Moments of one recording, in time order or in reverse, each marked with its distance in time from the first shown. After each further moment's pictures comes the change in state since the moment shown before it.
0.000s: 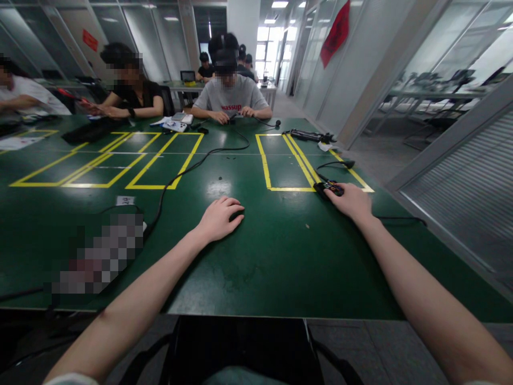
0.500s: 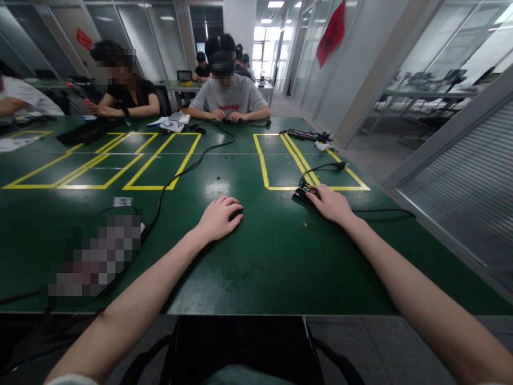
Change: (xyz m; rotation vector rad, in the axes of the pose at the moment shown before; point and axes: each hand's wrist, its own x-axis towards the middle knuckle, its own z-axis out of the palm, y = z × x) left_hand 0.002 0.000 0.002 0.011 0.000 -0.001; right_hand -0.022 -0.044 0.000 -0.102 -0.173 -0.192
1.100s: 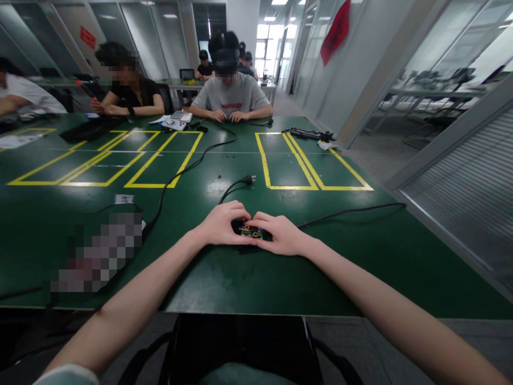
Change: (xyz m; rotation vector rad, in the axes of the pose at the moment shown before) left_hand -0.005 0.016 -0.015 -0.366 0.003 0.224; right_hand -0.069 -0.131 -0.012 0.442 -0.151 -0.893
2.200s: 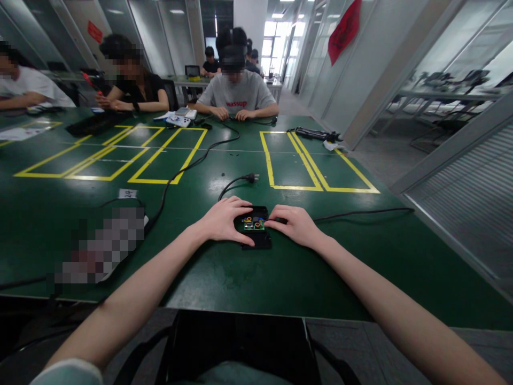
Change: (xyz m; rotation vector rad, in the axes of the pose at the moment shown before) left_hand 0.001 -0.010 -0.002 0.206 -0.127 -0.079; right_hand -0.012 0.034 -0.010 0.025 0.225 0.121
